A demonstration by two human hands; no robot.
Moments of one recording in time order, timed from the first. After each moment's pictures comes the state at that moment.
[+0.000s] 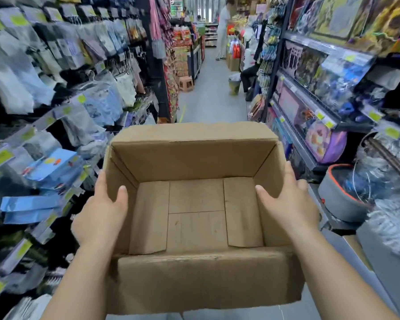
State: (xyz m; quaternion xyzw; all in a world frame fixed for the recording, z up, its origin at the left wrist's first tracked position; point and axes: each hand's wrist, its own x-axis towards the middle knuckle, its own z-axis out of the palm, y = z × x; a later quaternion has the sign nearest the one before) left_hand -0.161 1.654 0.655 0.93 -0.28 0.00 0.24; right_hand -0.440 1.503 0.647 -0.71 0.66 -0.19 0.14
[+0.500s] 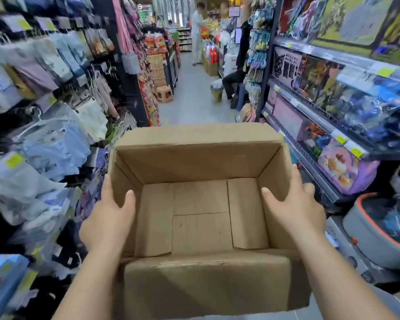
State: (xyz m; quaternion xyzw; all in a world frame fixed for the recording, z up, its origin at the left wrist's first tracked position) left_hand 0.021 1.337 0.661 0.91 -0.34 -0.02 0.25; right_hand -0.274 1.232 0.656 -0.65 0.72 -0.22 0.13
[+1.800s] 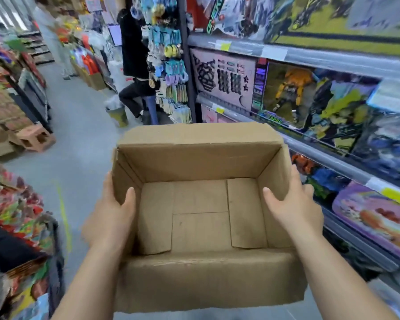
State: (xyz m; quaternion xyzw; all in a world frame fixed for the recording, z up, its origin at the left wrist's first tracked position) left_hand 0.149 0.486 0.641 0.78 -0.58 -0.09 0.21; right_hand -0.153 0.559 0.613 -0.39 0.88 -0.23 0.13
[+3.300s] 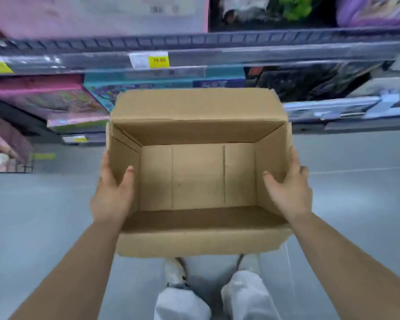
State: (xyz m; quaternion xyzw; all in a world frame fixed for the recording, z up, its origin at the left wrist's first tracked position) left_hand -0.048 0.076 0.177 0.49 -0.81 -0.33 -0.05; right_hand -0.151 0.373 0.179 0.14 0.93 -0.26 0.20
